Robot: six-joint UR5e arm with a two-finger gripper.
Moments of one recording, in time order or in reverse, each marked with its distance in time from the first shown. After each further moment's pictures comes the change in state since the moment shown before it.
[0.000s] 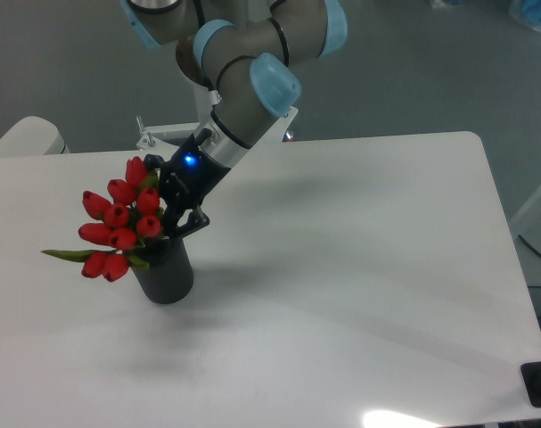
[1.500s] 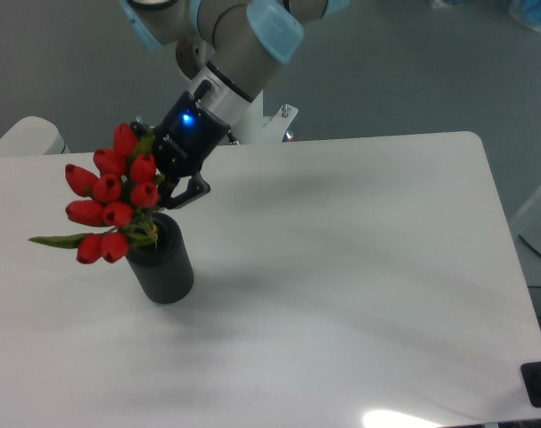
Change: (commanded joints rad) arm 0.008 0.161 0.081 -0.005 -0.060 -0.365
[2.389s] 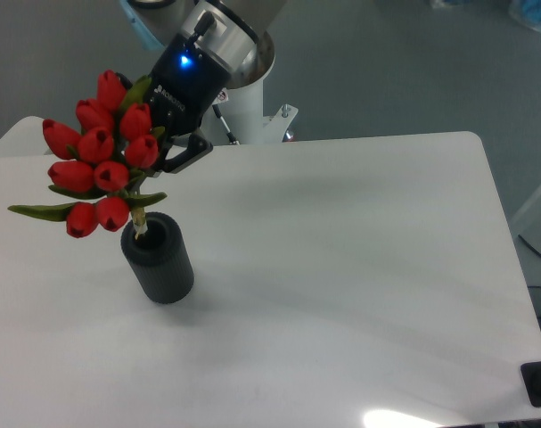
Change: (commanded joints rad) arm 0.035 -0.017 0.199 -0.002 -0.003 -0.170
